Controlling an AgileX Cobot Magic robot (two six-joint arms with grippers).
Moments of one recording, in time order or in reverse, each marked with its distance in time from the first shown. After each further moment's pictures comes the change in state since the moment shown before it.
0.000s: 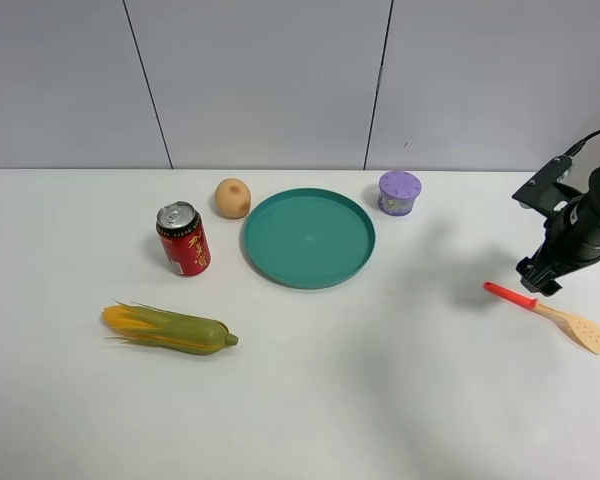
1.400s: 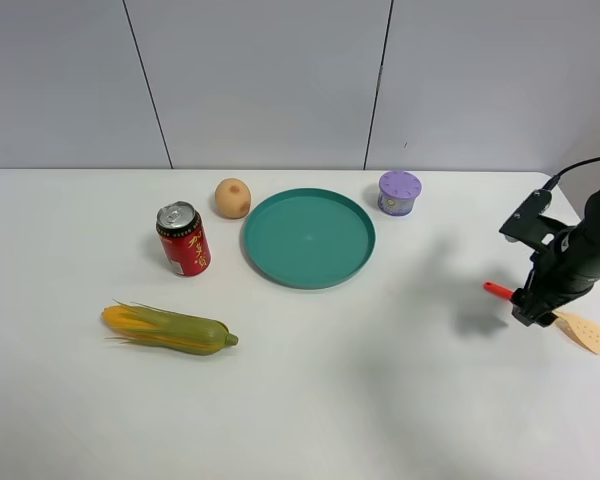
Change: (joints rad) left arm 0.000 0.000 0.000 0.001 0.000 0.000; right arm 0.000 0.002 0.111 0.182 -0.063 -0.227
